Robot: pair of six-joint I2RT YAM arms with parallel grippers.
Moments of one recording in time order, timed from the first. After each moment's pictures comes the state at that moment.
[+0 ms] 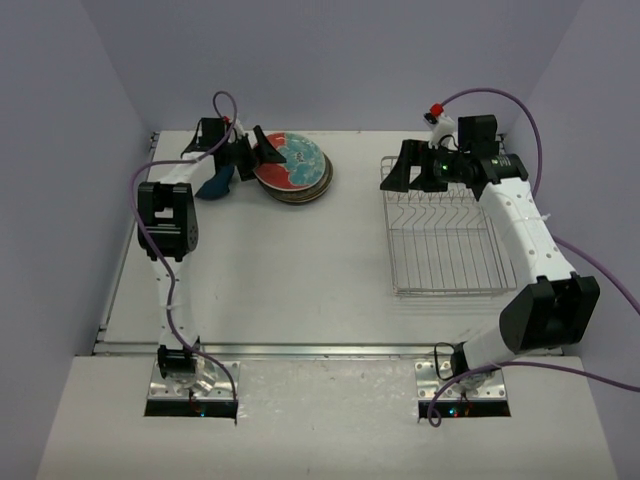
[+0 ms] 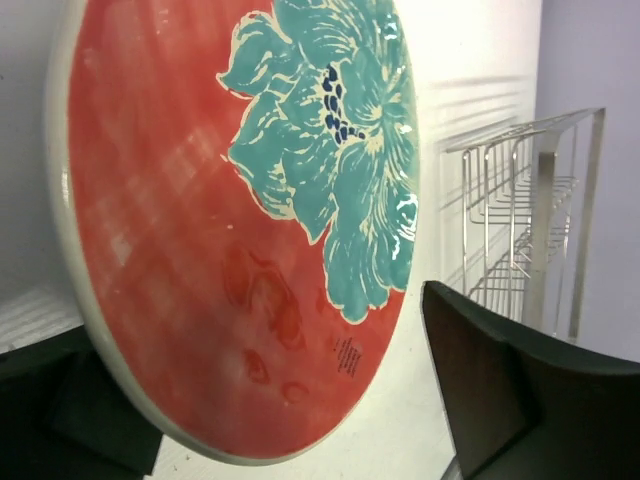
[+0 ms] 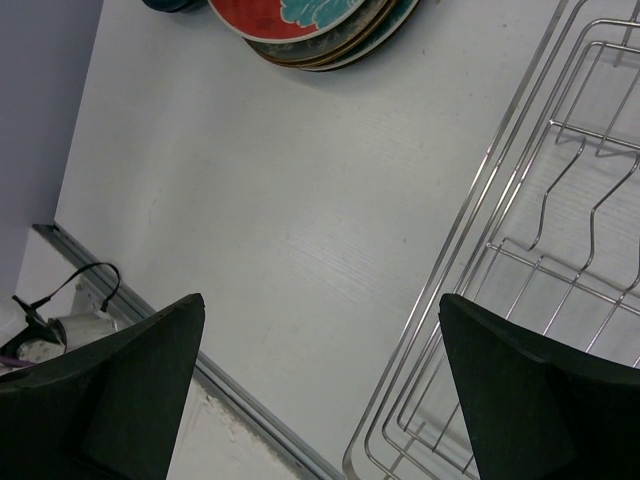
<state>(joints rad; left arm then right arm) 0.01 2.30 1.82 -0.25 0.73 -0.53 0.10 1.50 1.44 -0.69 -0.58 0.15</state>
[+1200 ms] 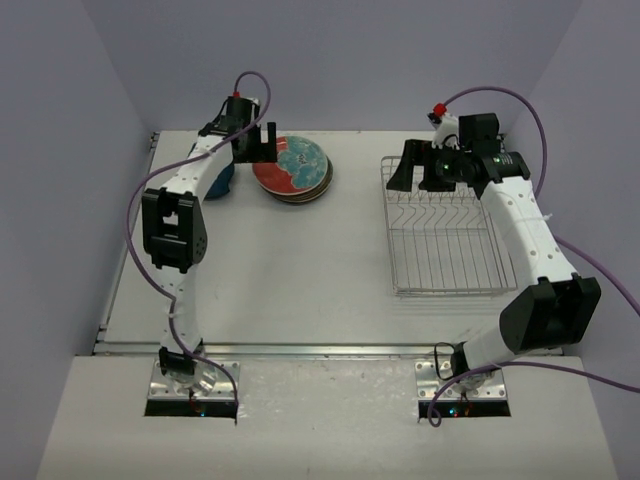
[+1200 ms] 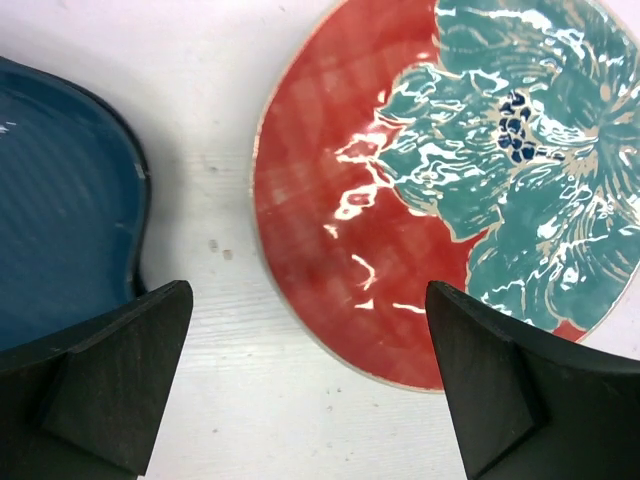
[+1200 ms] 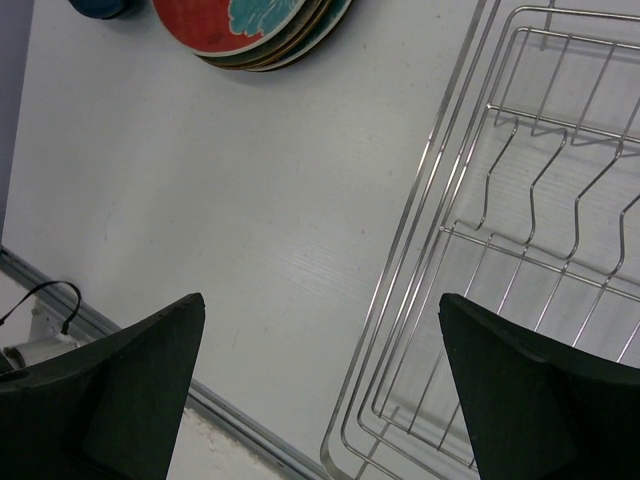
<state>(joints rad) -0.15 2.17 1.97 -0.64 -0.04 -0.18 0.10 1.50 1.47 -0.74 -0.46 0.14</state>
